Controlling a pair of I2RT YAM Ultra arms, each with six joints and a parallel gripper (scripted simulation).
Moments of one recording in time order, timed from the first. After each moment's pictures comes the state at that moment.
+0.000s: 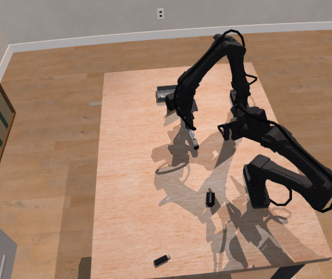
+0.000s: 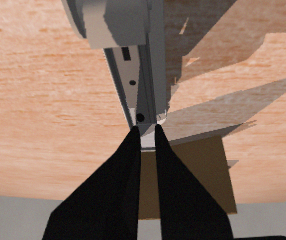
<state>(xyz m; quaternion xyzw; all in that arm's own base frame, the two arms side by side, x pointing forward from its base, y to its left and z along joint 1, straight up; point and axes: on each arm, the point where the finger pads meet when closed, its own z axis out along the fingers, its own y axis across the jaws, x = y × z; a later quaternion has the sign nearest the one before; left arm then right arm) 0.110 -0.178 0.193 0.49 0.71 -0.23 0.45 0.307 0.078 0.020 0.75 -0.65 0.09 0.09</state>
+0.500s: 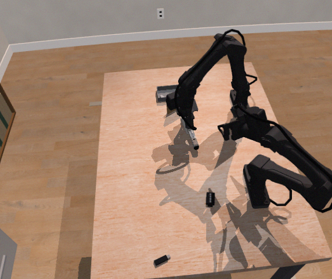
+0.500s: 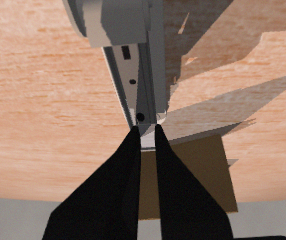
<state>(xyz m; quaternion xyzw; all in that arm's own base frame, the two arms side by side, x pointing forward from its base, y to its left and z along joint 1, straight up) 0.110 -0.178 0.193 0.49 0.71 -0.23 0.45 0.307 0.078 0.020 0.75 -0.65 0.10 0.08</state>
